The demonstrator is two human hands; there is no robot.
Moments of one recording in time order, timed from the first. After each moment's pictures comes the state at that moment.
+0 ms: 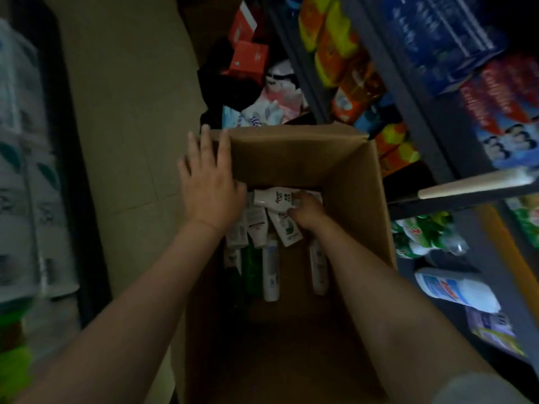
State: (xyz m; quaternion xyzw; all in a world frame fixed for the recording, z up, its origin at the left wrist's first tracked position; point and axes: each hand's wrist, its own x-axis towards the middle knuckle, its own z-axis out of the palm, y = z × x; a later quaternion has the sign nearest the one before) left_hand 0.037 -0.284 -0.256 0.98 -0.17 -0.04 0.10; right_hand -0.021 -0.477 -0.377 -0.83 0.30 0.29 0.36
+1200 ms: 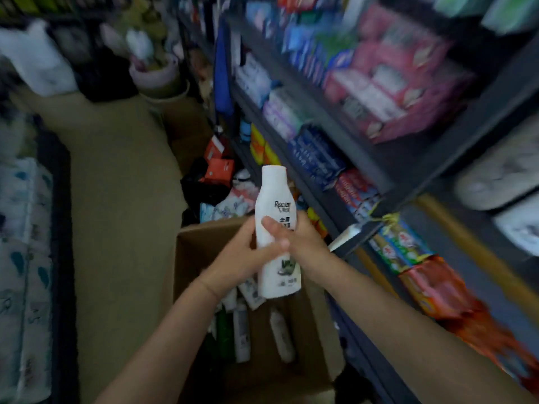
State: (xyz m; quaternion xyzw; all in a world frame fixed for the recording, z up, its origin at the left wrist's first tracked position) left_hand -0.062 -0.343 -0.044 0.66 -0.15 -0.39 0.63; right_hand -0.106 -0.488 -0.053 -0.70 0.27 0.00 0.66
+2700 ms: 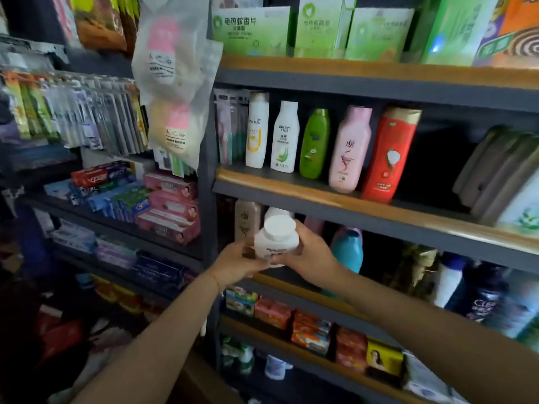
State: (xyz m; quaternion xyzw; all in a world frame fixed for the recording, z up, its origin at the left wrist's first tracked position) left_hand -0.203 -0.518 0.153 0.62 -0.51 -0.41 0.43; right_hand -0.384 -0.576 0.181 -0.83 0.32 -0.32 0.32
